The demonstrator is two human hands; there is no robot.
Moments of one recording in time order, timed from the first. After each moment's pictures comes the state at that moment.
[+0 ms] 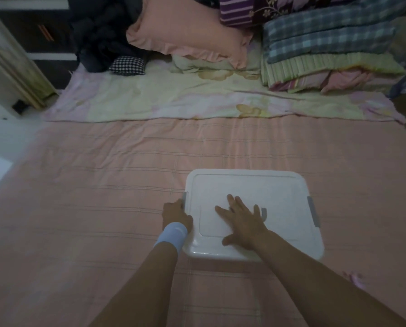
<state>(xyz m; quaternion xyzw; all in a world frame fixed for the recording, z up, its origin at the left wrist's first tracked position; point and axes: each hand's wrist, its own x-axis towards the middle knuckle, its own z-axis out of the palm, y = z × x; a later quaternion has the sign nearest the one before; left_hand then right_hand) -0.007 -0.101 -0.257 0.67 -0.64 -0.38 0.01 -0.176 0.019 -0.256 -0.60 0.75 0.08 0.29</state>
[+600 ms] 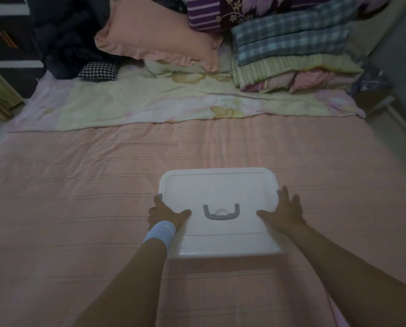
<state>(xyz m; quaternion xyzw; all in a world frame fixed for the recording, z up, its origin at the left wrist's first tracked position) -0.054 -0.076 -0.244 0.69 -0.61 -0.39 -0.01 -0.304 0.104 -0.246 -0.19 0.93 -0.13 0.29</state>
